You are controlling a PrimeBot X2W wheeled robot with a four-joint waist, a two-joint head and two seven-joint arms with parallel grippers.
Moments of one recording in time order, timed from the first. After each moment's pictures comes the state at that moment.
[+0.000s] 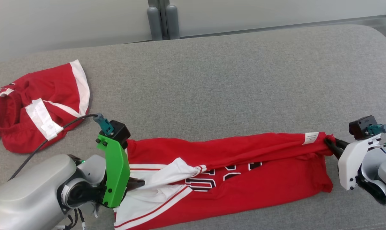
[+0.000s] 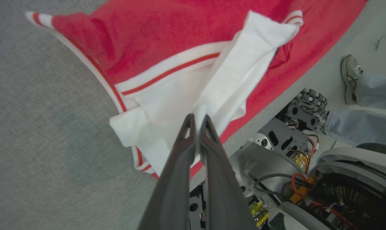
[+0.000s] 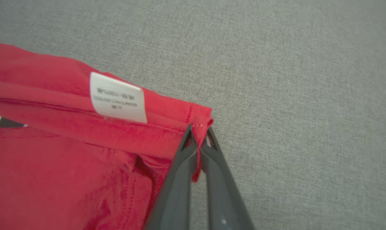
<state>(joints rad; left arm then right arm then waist) -0.84 0.72 -1.27 0.14 -1.43 -0.05 0.69 -0.56 -0.68 0.88 0.64 0.85 0.13 -0.02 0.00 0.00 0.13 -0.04</state>
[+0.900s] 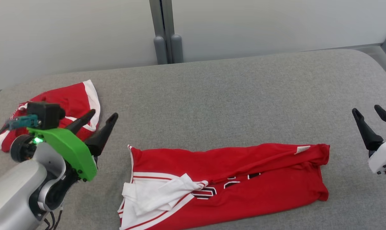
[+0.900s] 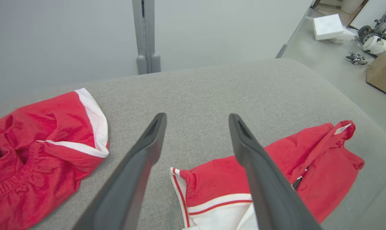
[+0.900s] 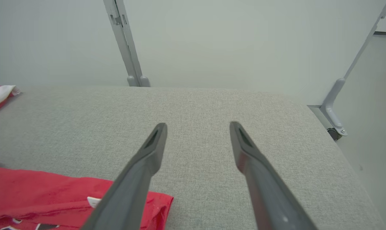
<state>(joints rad) -0.69 0.79 -1.02 0.10 -1.28 0.10 0.02 -0.42 -0.75 0.57 0.51 0.91 0.13 -0.24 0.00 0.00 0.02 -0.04</state>
